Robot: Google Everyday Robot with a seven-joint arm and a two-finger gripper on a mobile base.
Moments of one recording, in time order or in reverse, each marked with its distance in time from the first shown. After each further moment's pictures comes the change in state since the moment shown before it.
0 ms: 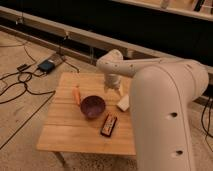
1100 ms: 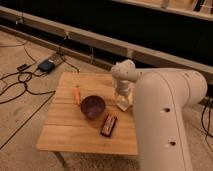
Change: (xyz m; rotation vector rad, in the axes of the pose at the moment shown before) arm -0.014 -0.050 0.073 0.041 0.093 0.138
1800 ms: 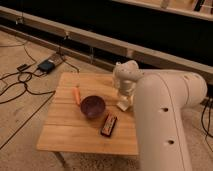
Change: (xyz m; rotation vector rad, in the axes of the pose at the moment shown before) arm -0.009 -0.017 0.012 0.002 0.029 0.066
